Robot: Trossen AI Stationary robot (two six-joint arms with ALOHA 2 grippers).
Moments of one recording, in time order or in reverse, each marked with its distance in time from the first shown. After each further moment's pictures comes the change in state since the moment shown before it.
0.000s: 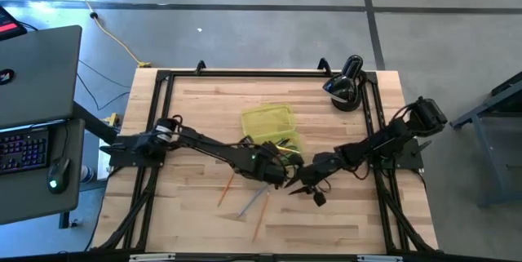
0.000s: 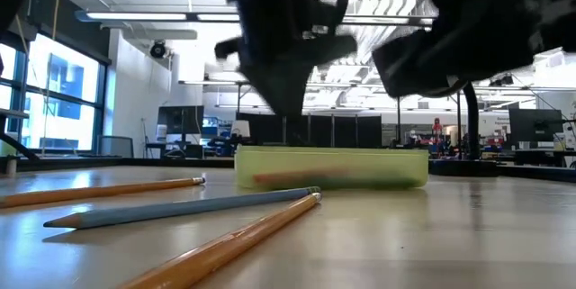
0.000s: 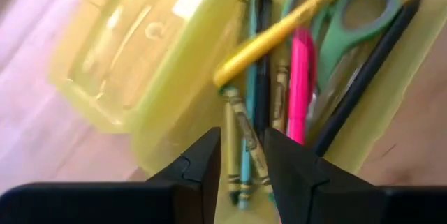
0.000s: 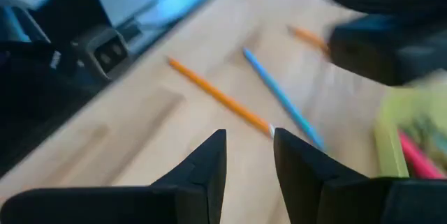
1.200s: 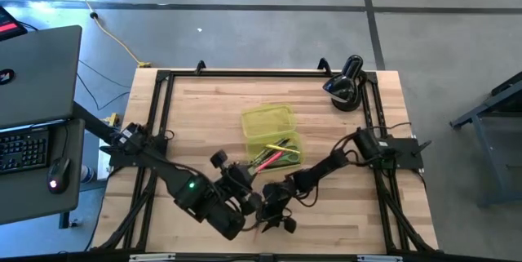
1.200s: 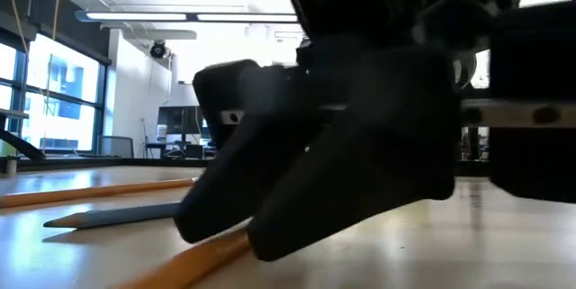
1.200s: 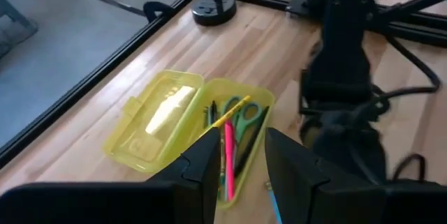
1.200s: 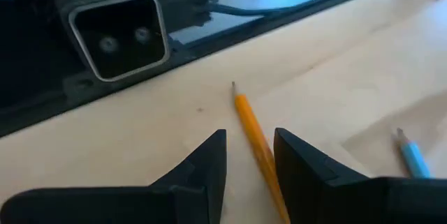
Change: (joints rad) left arm -0.366 -0.225 0.247 -0.257 -0.384 -0.111; right arm 0.047 0.679 0.671 -0.090 -0.322 -0.330
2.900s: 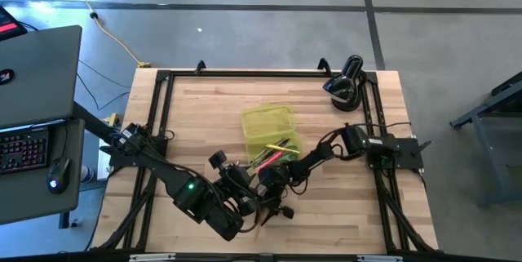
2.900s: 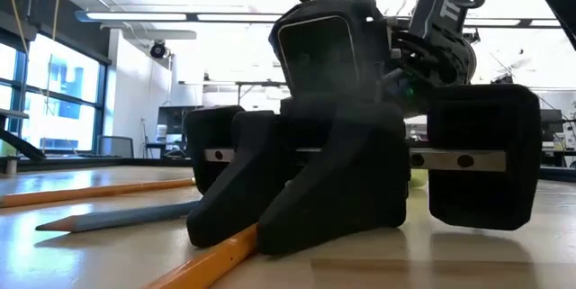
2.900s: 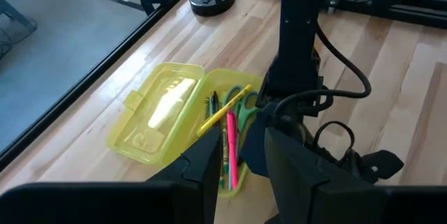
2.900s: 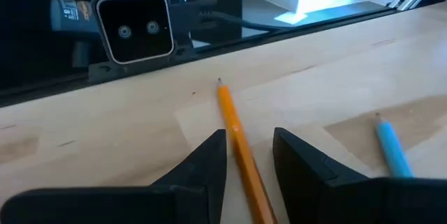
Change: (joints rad) left arm -0.009 0.001 0.000 -0.034 0.029 0.000; right arm -0.113 0.167 0.002 0.128 -0.279 -0.064
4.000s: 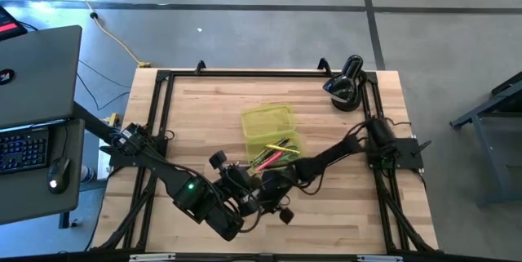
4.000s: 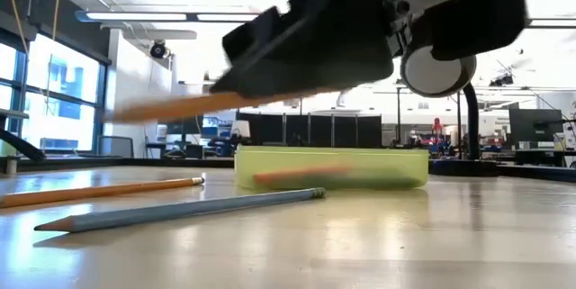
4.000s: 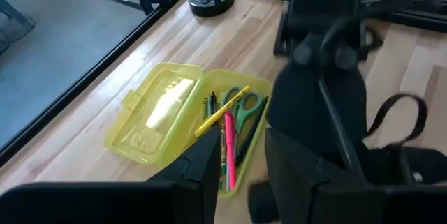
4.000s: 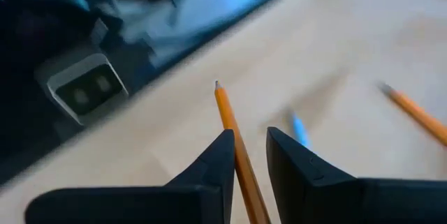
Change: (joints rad) left arm 0.000 0.000 0.000 0.007 0.000 -0.004; right arm 0.054 -0.353 -0.008 -0.345 0.351 0.204
